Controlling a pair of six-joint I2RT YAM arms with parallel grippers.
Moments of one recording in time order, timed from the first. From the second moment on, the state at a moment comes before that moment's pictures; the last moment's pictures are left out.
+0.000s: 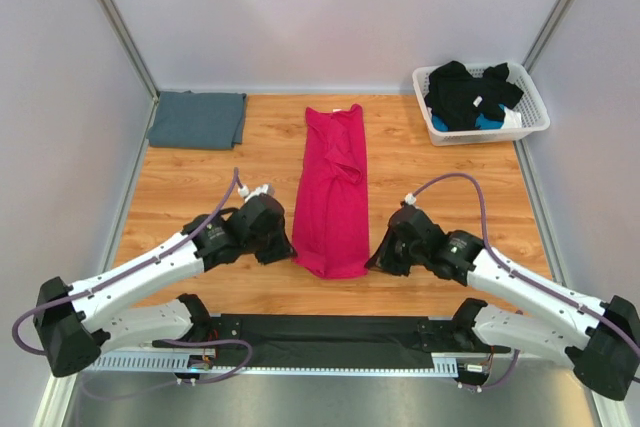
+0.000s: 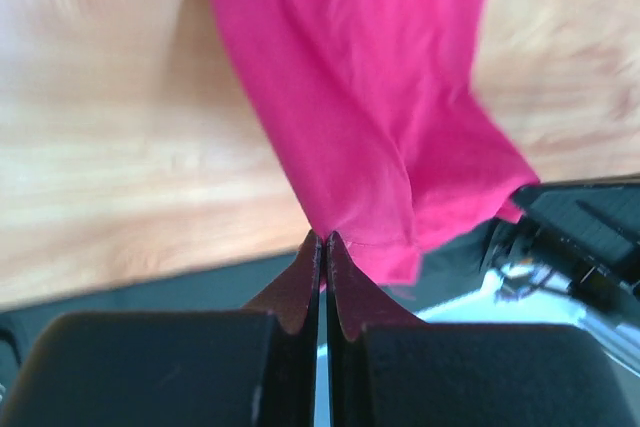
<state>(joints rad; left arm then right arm) -0.95 1.00 0.77 -0.72 -0.07 -1.16 0.88 0.93 0.60 -0.61 -0.05 1.21</state>
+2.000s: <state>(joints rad) -0.45 1.95 1.49 -0.59 0.02 -0.70 0.30 1.98 1.47 -0.55 -0.28 0.63</state>
